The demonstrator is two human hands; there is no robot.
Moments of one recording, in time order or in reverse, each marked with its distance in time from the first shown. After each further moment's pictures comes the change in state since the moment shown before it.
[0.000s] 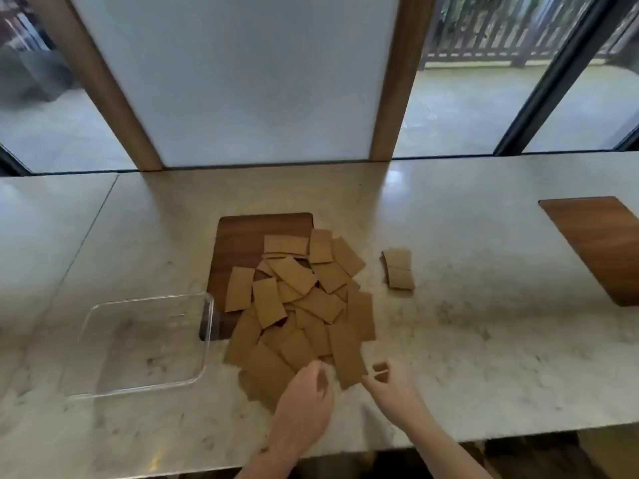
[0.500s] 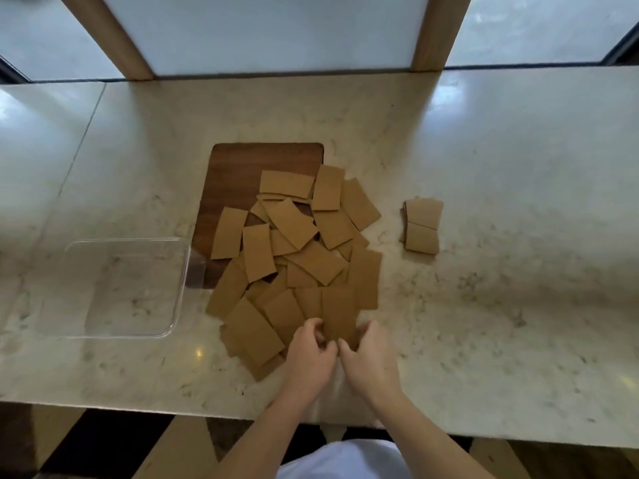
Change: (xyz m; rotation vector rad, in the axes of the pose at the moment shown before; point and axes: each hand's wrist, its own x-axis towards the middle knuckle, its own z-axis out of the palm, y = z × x) left_hand 0.054 0.015 0.056 -0.217 0.084 -0.391; right_hand 0.051 0.008 0.026 -0.203 0.035 -0.126
